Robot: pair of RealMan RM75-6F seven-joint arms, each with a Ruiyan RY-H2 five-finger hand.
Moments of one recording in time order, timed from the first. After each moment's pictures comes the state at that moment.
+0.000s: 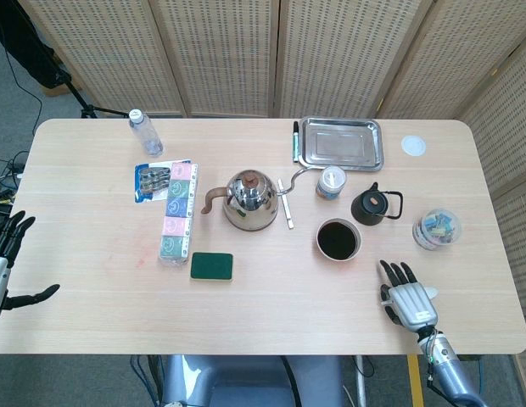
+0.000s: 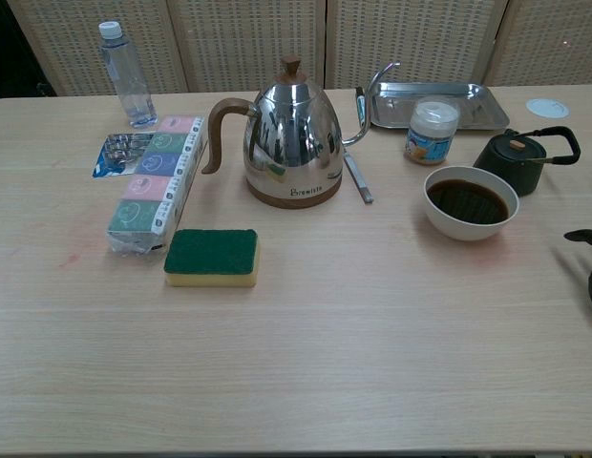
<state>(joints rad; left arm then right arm) -0.12 -0.91 -0.06 -1.86 1.49 1.45 -0.03 0.26 -1.54 -0.04 -1.15 -1.51 1.15 -0.13</state>
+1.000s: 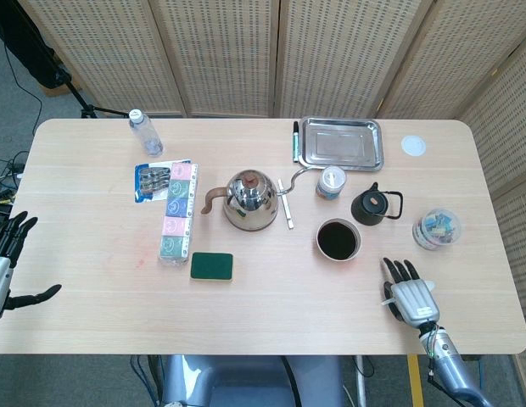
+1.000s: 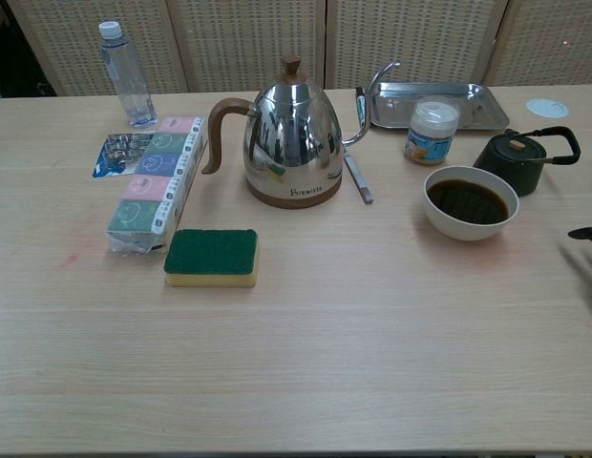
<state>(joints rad) -0.13 -0.92 -0.06 -1.86 1.48 1.45 -0.01 0.28 -1.53 -0.03 -1.15 -1.46 1.09 -0.16</state>
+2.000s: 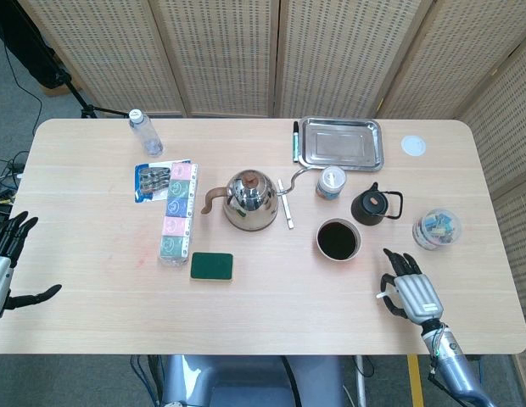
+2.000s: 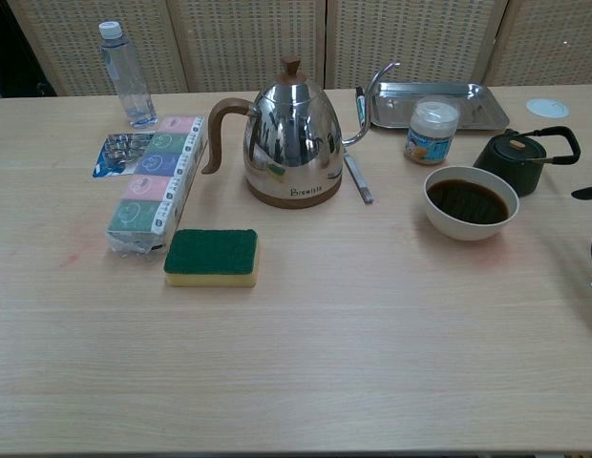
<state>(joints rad) -0.13 -0.92 -0.06 -1.86 1.48 1.44 -0.01 0.28 -1.44 0.01 -1.33 -1.47 1.17 0.03</state>
